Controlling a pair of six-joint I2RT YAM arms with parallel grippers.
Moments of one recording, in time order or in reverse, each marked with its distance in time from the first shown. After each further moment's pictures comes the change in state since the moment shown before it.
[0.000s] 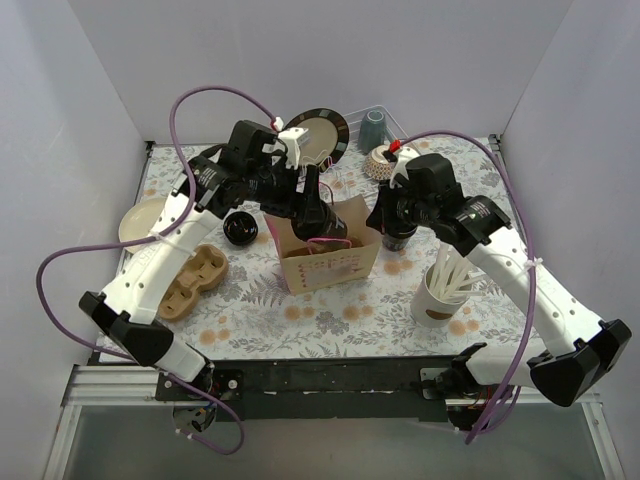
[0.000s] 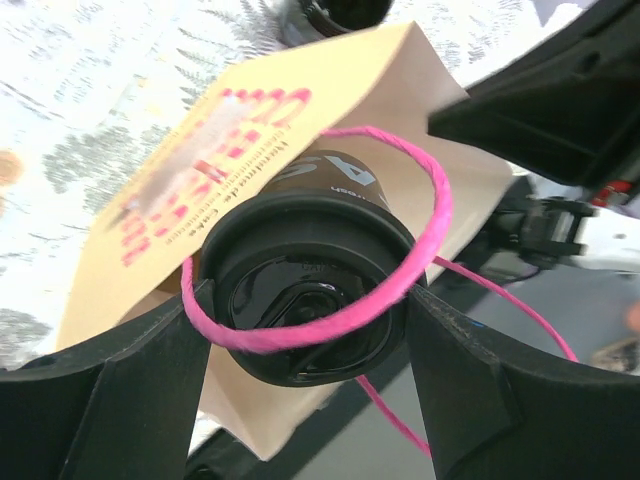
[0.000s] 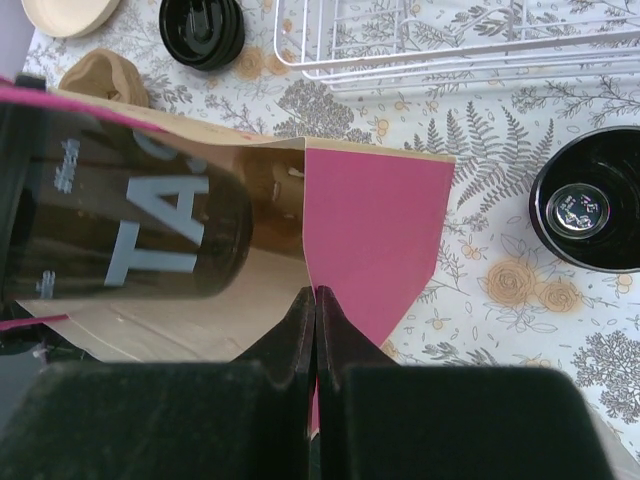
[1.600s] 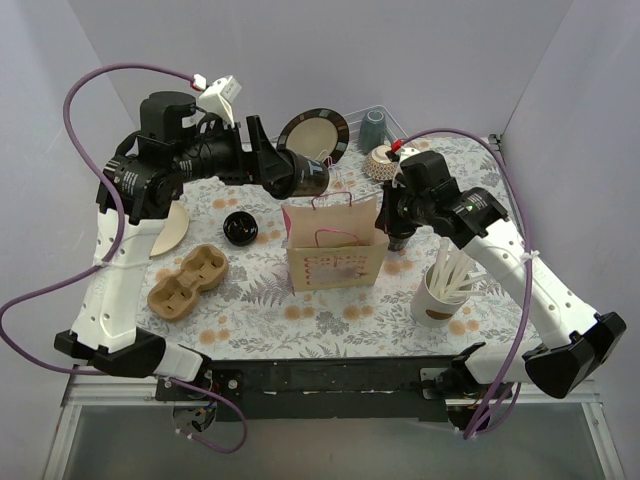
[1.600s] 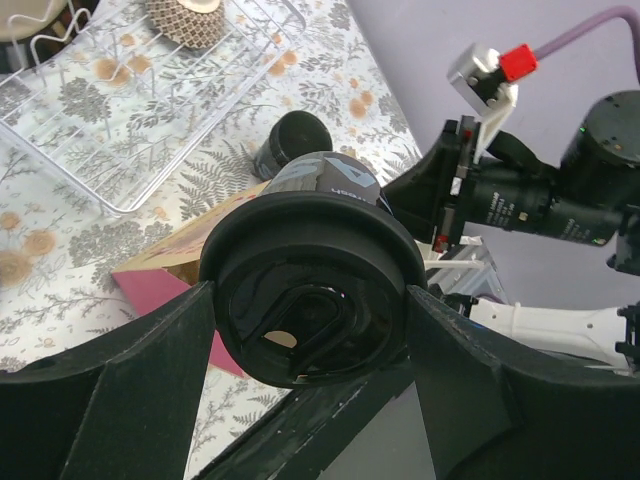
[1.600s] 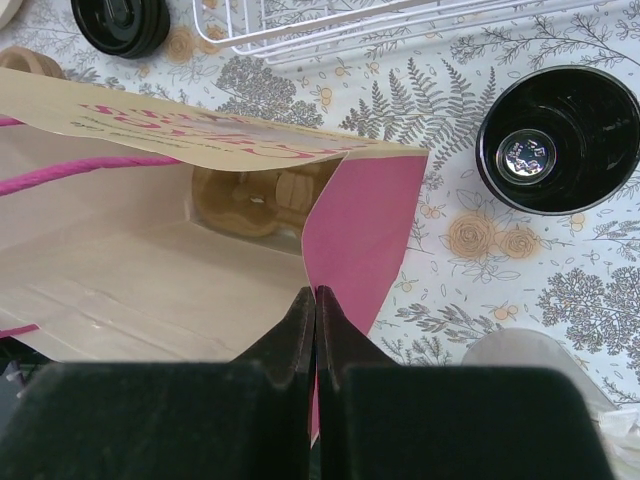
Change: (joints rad) left arm 0.220 -0.063 0.254 -0.014 0.103 -0.092; right arm 0.006 0.038 0.062 -0.138 0.119 0.035
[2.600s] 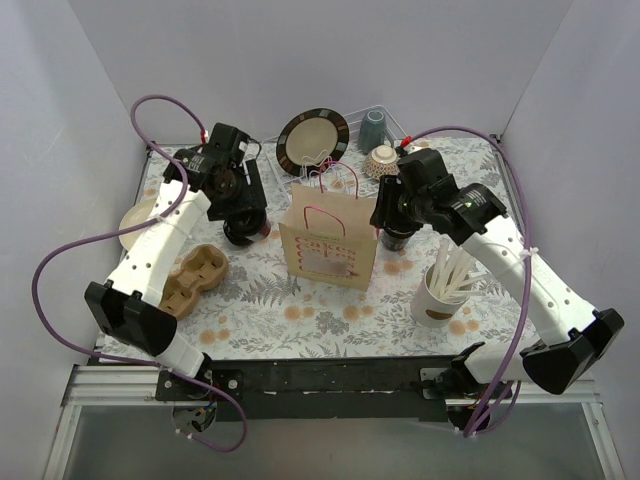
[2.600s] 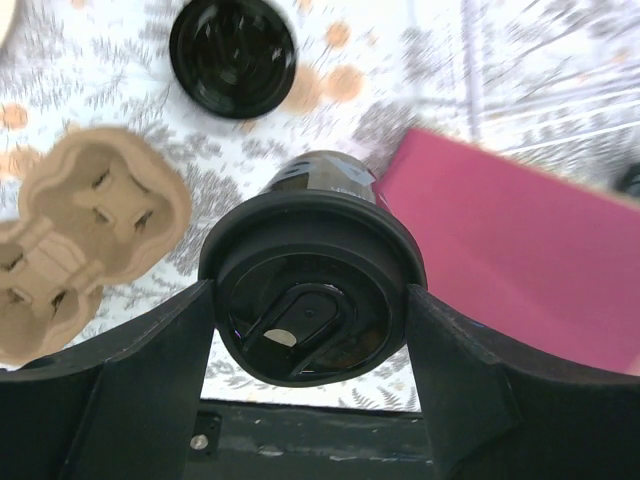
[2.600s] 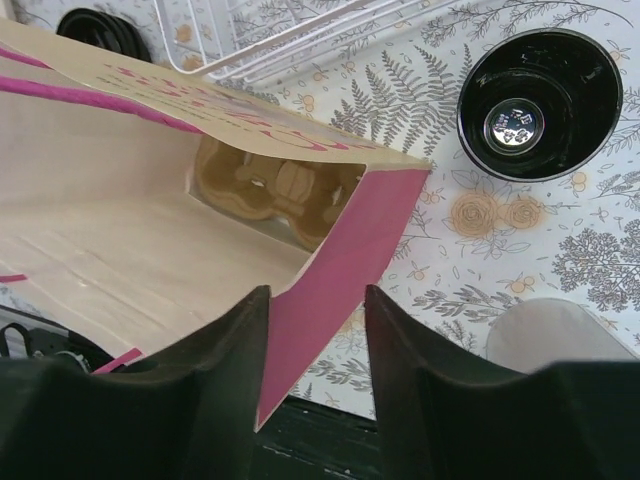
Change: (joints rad) left arm 0.010 0.115 -0.369 -0.140 -0.613 -0.161; right arm 0.013 0.020 0.051 -0.058 0.093 0.166
